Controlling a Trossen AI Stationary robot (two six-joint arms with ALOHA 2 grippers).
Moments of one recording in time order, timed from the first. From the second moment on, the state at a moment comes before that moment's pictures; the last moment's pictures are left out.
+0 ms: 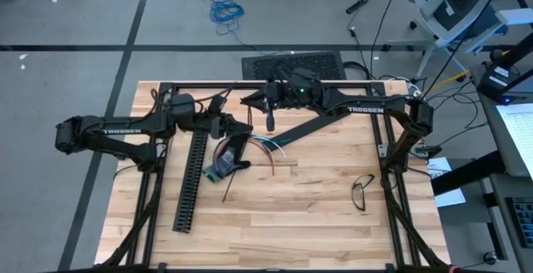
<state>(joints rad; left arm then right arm) 0.21 1.06 0.76 0.34 0.34 -1.02 -0.29 1.72 1.36 0.34 -0.31 -0.17</state>
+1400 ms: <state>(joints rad) 0.27 1.02 0.76 0.36 0.33 -1.12 -0.28 1.72 1.36 0.43 -0.31 -0.19</state>
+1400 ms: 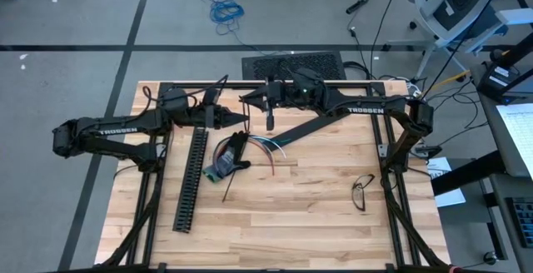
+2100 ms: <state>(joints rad) 0.27 1.03 0.76 0.35 0.37 -1.12 -0.27 1.72 1.36 0.42 -0.29 -0.19</state>
